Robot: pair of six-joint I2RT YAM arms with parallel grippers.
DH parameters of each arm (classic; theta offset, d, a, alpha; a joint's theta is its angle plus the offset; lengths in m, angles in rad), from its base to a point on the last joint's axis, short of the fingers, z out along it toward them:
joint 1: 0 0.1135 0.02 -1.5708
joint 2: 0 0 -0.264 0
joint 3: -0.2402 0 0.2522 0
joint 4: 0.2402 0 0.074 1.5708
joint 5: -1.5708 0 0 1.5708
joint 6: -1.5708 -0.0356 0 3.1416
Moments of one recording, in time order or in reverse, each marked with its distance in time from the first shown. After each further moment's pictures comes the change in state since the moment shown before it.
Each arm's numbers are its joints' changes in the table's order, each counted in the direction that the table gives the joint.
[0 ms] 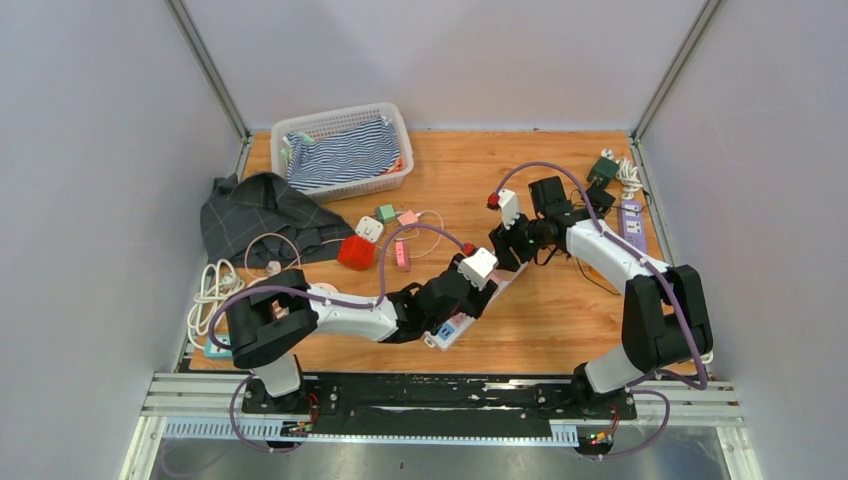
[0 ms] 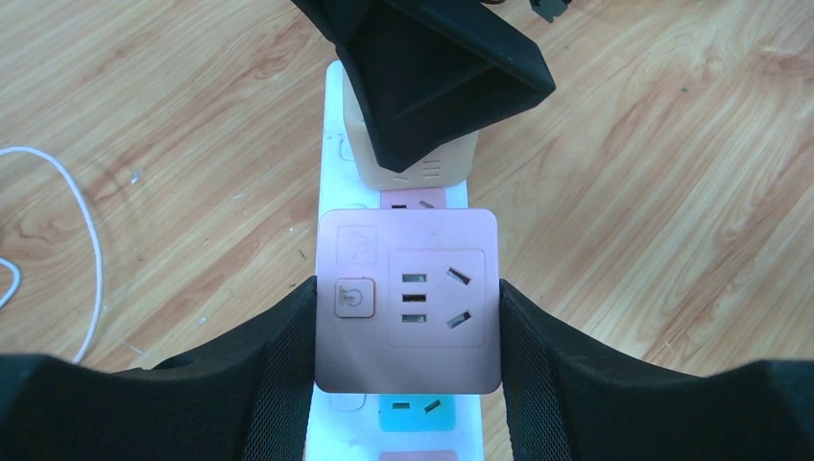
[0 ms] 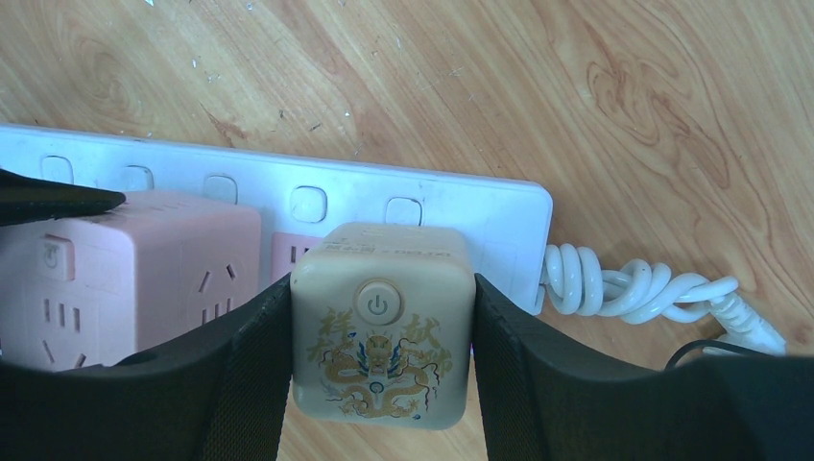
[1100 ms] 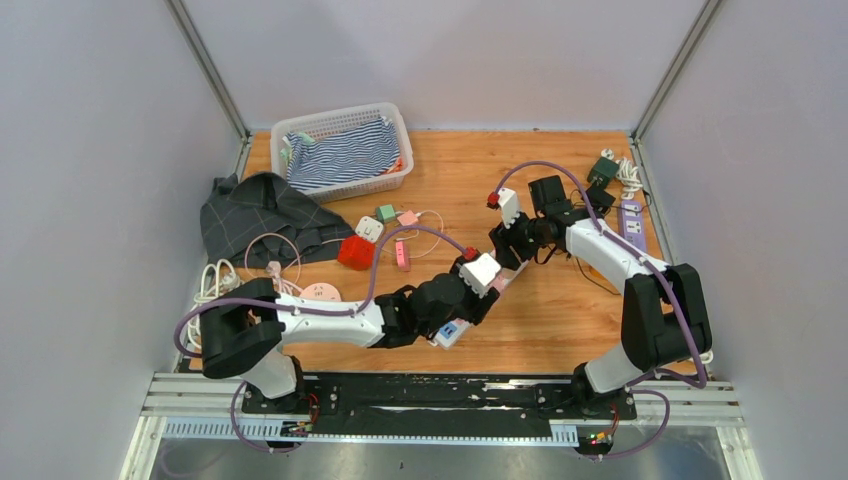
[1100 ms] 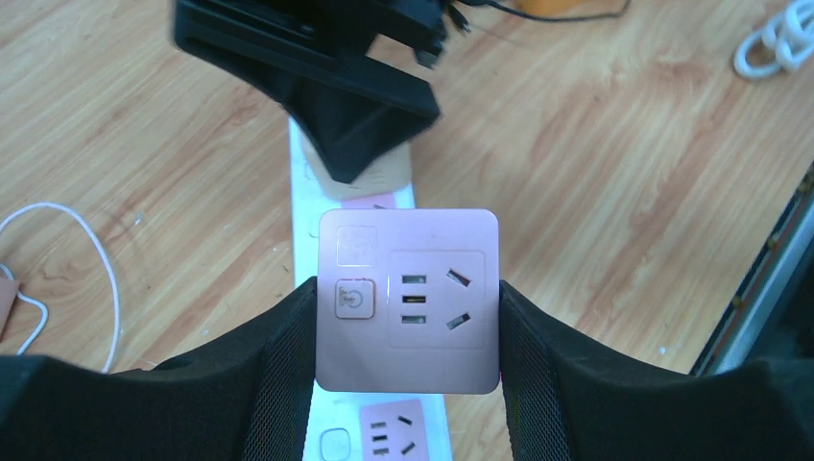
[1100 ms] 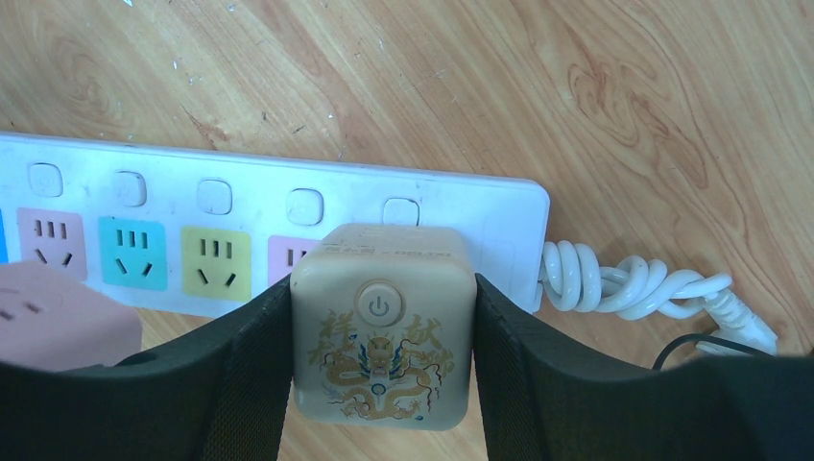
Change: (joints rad) left arm -0.012 -0.143 -0.007 0.091 -0.067 -0.020; right arm 0.000 0.006 -0.006 -0.009 -0.019 0.007
